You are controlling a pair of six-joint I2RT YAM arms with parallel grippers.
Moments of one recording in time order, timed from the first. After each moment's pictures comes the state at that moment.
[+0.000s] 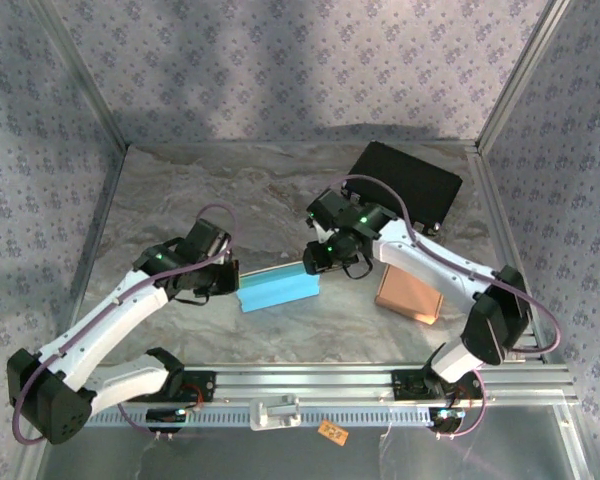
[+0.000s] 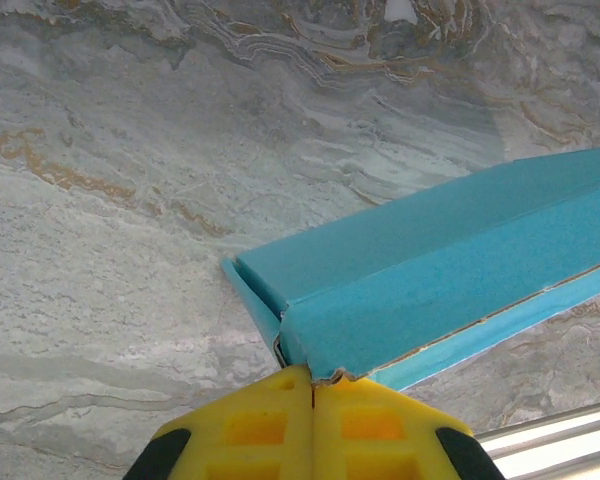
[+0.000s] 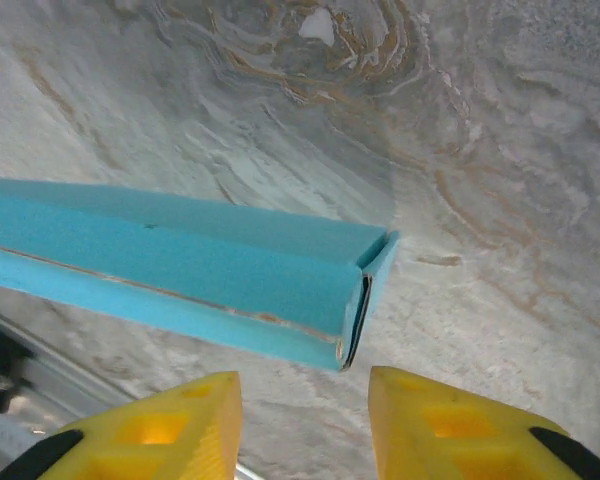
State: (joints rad) left arm -0.63 1.06 0.93 -0.99 0.06 -0.66; right arm 0.78 1.52 1.35 -0.97 -0.16 0.48
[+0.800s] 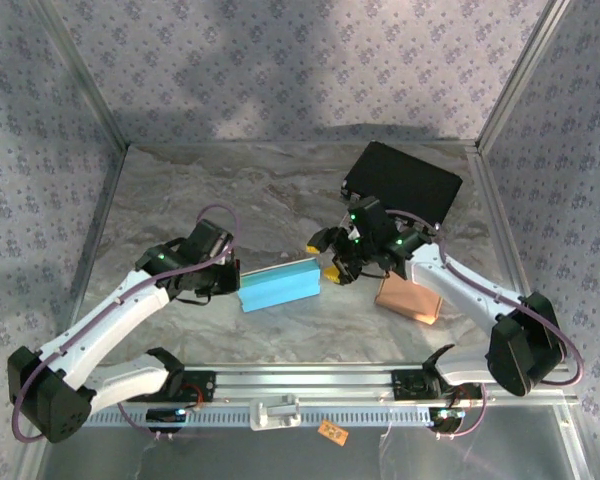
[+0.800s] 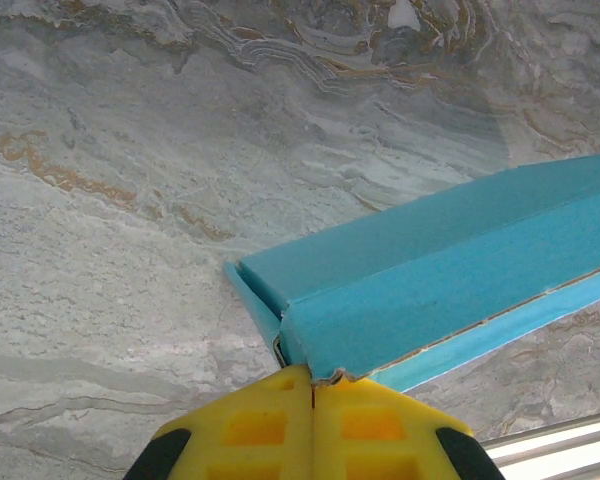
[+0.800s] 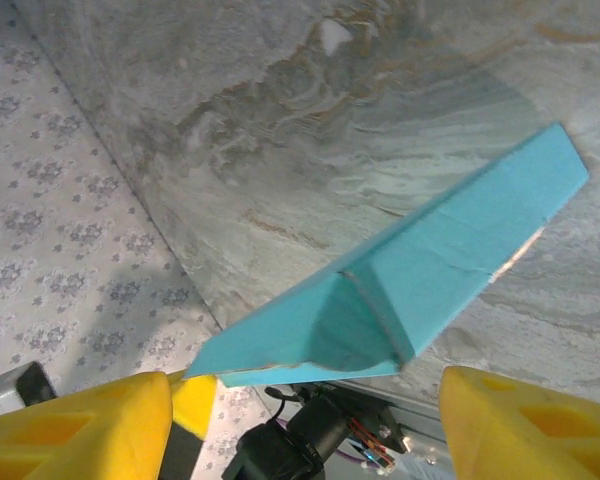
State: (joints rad) left arm -0.64 1.06 0.93 -0.98 0.05 -0.68; right arm 0.62 1.33 0.95 -0.46 -0.48 1.39
